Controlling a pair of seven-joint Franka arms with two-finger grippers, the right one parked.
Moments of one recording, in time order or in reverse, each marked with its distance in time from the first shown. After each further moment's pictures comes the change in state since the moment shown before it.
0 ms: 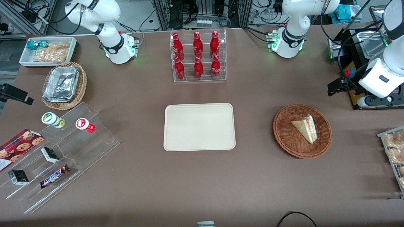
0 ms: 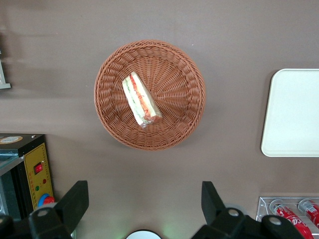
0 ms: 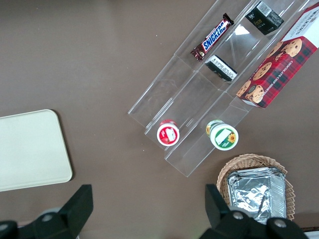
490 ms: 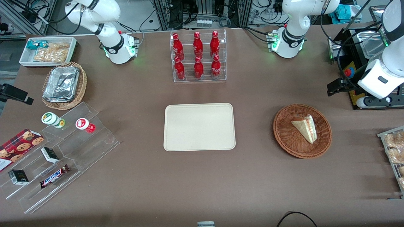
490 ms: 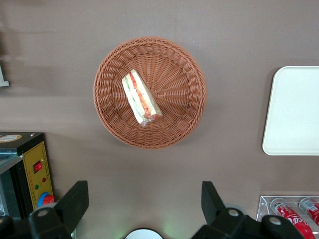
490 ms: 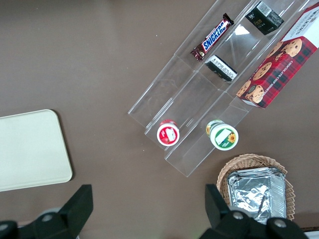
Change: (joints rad) arm 0.000 0.013 0.000 -0.007 0.000 -0.001 0.000
